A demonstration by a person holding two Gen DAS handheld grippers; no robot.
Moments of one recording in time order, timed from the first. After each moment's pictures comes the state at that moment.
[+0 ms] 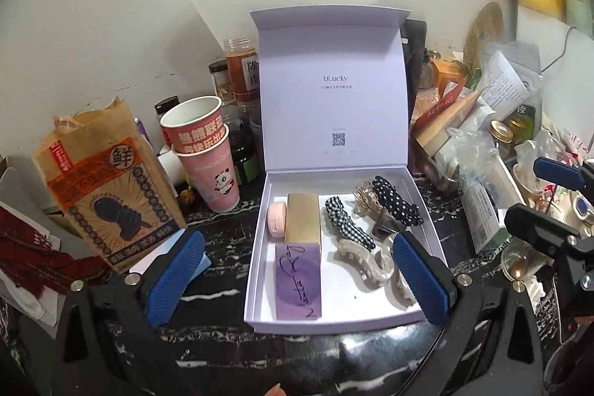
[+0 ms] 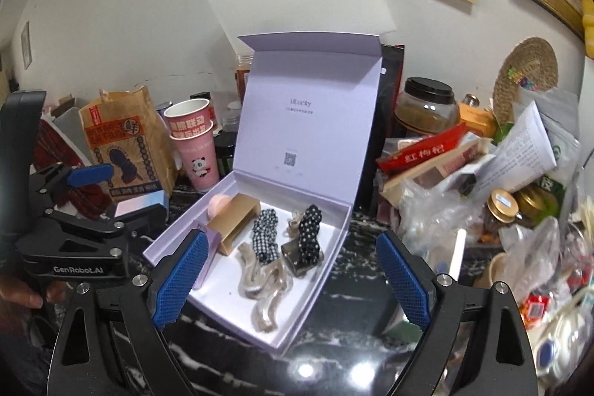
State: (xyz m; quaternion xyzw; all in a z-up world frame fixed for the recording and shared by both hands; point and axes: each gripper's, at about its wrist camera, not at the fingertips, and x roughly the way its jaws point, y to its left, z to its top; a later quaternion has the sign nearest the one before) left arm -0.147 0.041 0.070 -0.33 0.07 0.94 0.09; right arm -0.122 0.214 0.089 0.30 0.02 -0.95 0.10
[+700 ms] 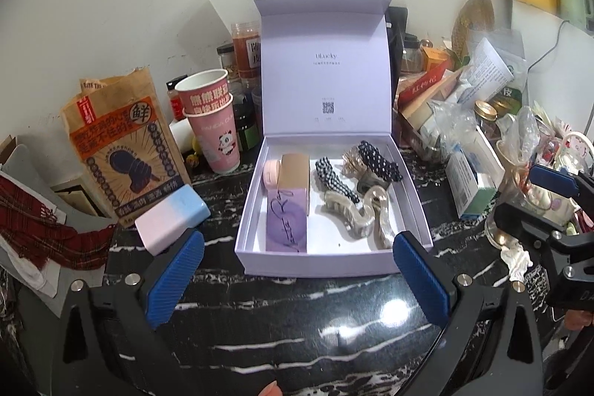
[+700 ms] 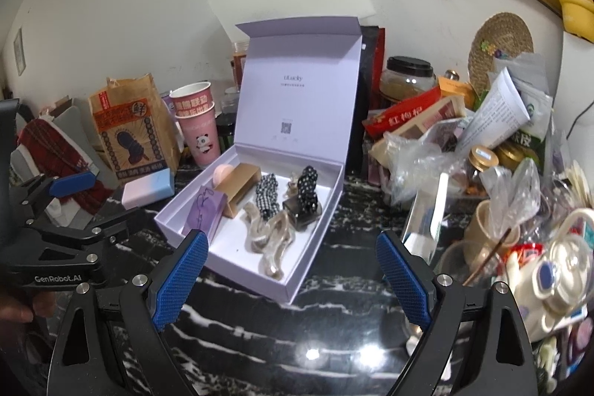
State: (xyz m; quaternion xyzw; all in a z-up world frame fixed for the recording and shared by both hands) left arm -0.086 0.043 0.056 -0.34 0.06 0.93 0.08; right arm -0.066 0.218 0.069 0.32 0.00 -0.94 0.09
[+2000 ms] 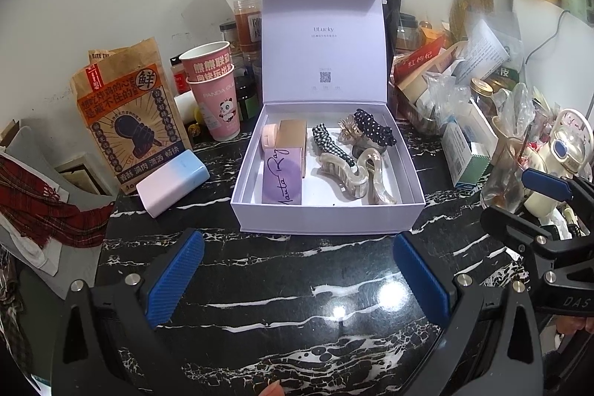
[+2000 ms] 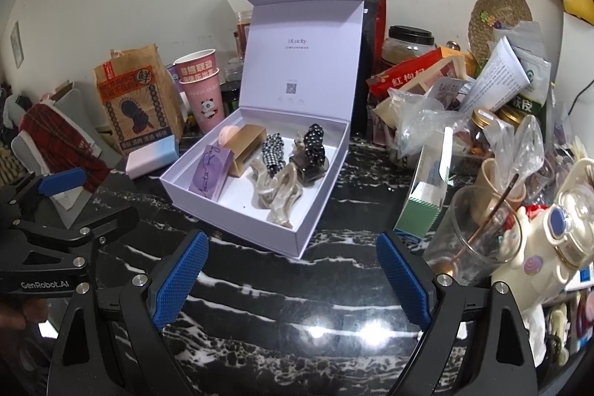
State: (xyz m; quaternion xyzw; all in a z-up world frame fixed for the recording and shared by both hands) left arm -0.055 0.043 0.040 -0.37 0.06 0.92 0.07; right arm -0.043 0.214 0.047 0.35 0.00 -0.93 0.09
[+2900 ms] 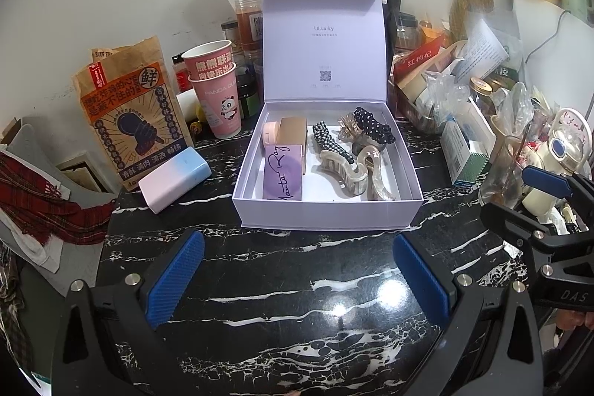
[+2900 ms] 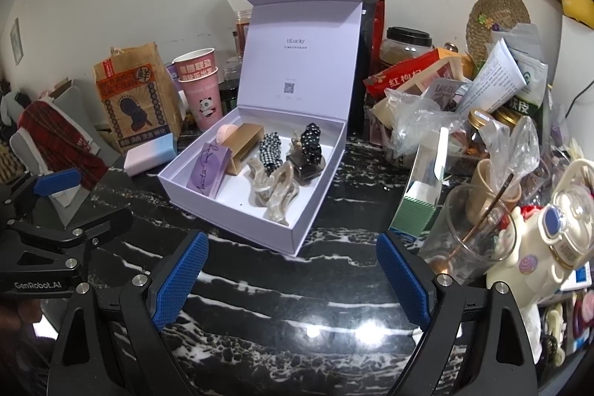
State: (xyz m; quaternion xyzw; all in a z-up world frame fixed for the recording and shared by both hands) left arm -0.050 0.043 0.042 -0.37 0.06 0.92 0.07; right arm -0.041 0.217 0.049 0.35 0.00 -0.93 0.09
